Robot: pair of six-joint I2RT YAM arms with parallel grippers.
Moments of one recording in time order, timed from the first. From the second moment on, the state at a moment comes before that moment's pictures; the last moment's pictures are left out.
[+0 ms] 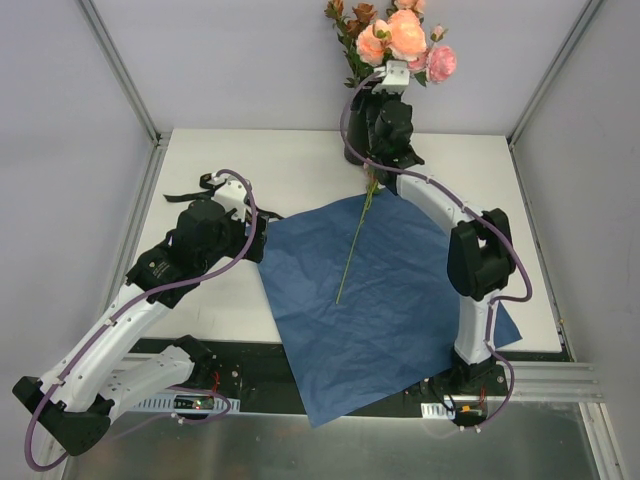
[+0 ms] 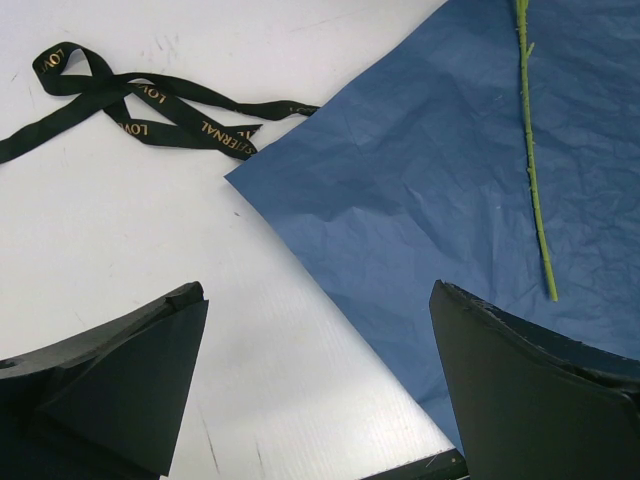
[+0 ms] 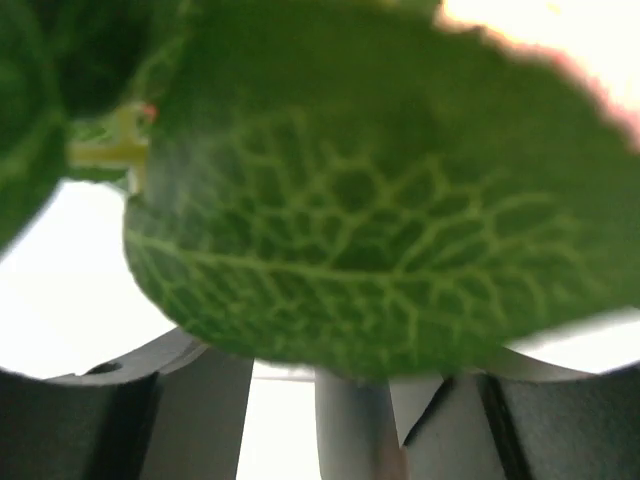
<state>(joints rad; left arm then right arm) -0.60 0.86 1.00 -0.68 -0.22 -0.13 0.50 1.98 1.69 0.63 0.36 -0.03</state>
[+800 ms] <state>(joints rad) -0.60 0.86 1.00 -0.68 -0.22 -0.13 0.50 1.96 1.80 -0.08 0.44 0.34</state>
